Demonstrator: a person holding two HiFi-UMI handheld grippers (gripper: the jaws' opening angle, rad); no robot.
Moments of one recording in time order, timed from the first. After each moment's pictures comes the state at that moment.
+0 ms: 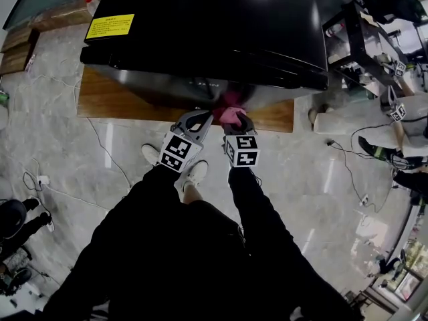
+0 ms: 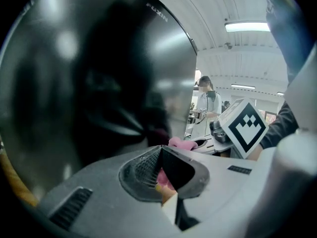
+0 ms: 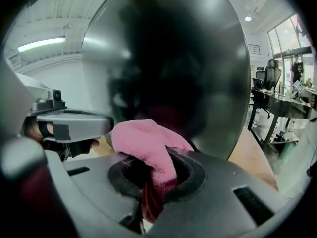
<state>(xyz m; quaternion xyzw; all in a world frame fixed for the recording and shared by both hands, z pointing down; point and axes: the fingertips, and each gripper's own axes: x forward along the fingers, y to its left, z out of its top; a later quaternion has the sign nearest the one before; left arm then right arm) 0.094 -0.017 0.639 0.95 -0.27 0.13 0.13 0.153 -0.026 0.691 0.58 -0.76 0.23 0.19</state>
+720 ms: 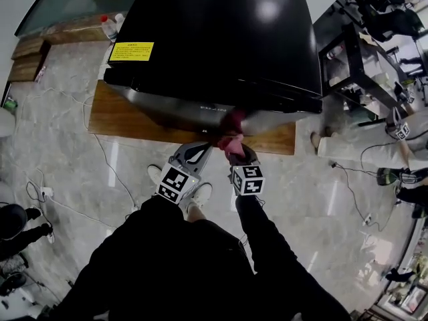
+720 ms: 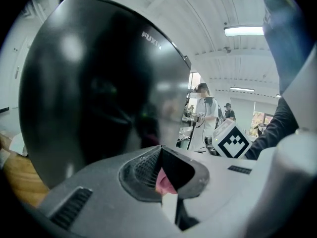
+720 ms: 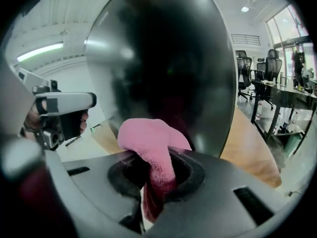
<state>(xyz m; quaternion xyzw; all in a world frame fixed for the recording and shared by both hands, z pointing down) 0.062 0.011 0.596 0.95 -0.26 0.12 0.13 0.145 0.008 0.695 0.56 -0.77 0.26 0.18</state>
